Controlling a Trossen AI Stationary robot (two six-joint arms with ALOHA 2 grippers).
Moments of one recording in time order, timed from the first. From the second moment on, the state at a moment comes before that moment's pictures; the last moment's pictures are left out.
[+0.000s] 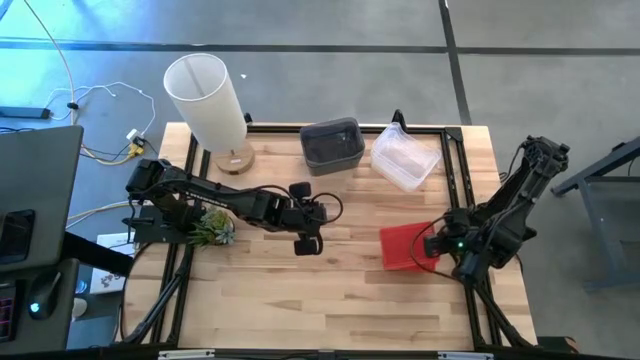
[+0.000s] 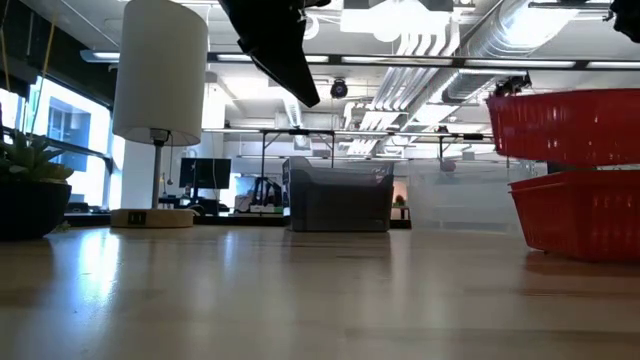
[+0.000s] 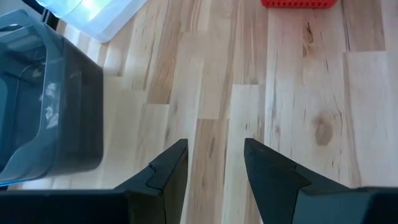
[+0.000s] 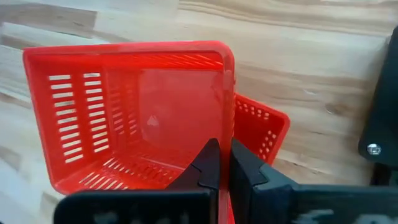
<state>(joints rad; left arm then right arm) -0.07 1.70 1.35 -0.64 -0.41 -0.11 0.93 1.07 0.85 -1.29 0.49 2.28</state>
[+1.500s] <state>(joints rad) -0.07 1.70 1.35 -0.66 -0.41 -0.12 0.83 1.30 0.93 -1.32 0.23 2.29</state>
